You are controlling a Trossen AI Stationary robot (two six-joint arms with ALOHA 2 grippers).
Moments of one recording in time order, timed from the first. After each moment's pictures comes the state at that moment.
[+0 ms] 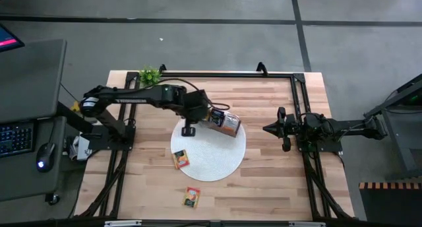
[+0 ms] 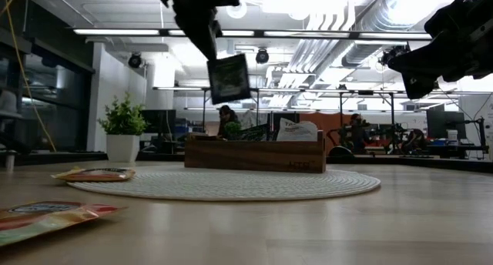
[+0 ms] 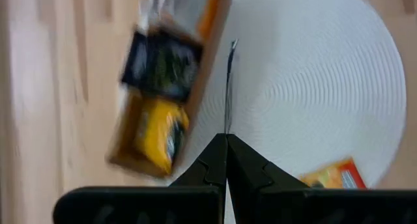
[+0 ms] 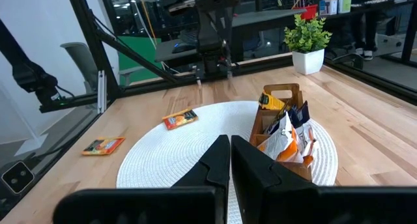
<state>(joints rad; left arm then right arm) 0.08 1.61 1.50 -1.00 -0.01 0.18 0.02 0.10 0.01 0.03 0.04 0.20</state>
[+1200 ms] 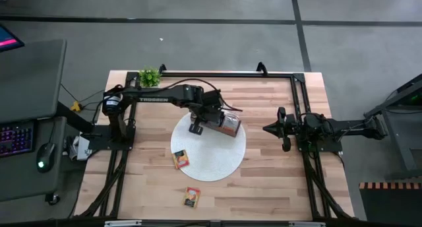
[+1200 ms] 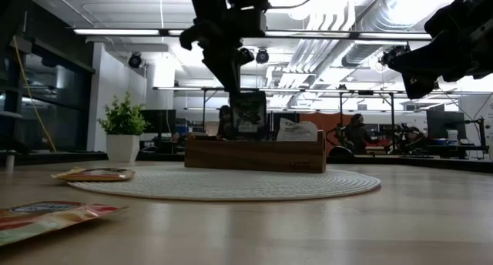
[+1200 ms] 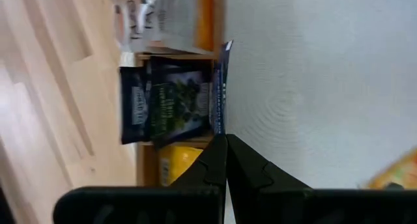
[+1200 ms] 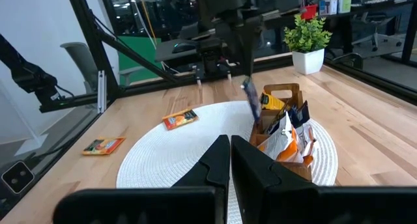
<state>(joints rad) 0.13 1.84 1.63 -0.97 0.03 0.52 0.02 0.11 0.01 0.03 0.04 0.20</state>
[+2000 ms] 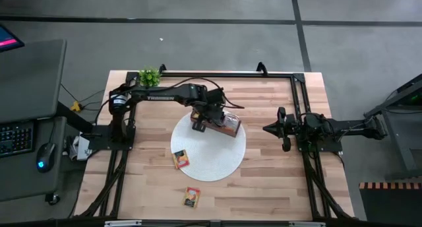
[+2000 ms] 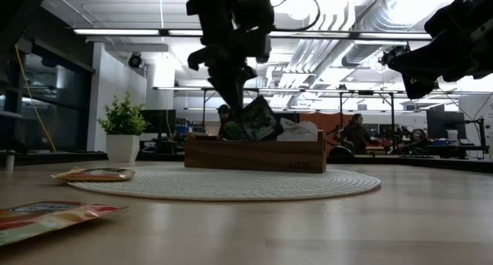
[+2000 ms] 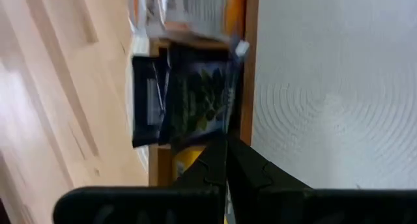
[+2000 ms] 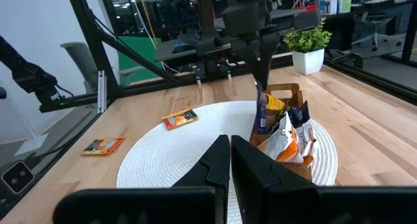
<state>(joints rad) 0.18 1.91 1.63 -0.92 0.02 0.54 0.02 0.11 0.01 0.03 0.04 0.20</state>
